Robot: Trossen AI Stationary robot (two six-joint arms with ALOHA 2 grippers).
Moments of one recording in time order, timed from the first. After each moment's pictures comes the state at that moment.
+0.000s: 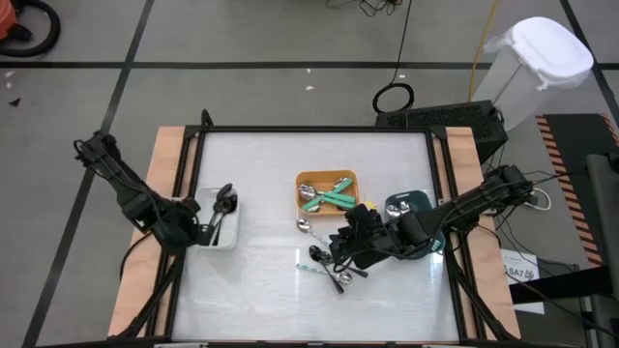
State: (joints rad) left arm -0.77 0.76 0.68 -1.17 -0.19 -2.08; right arm 0.42 1.55 1.33 -0.71 0.52 1.30
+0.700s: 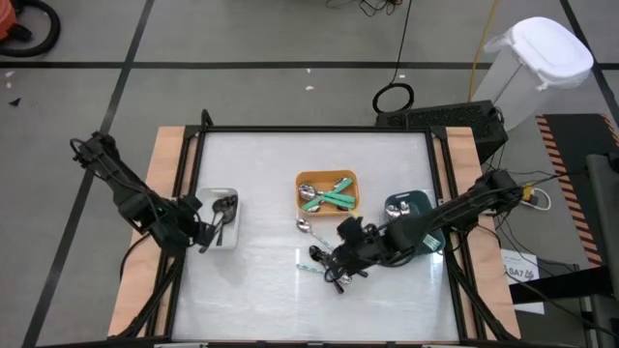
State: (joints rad) left arm -0.77 0.83 0.81 -1.23 -0.28 -1.97; right arm 0.42 1.66 1.33 -0.75 0.29 1.30
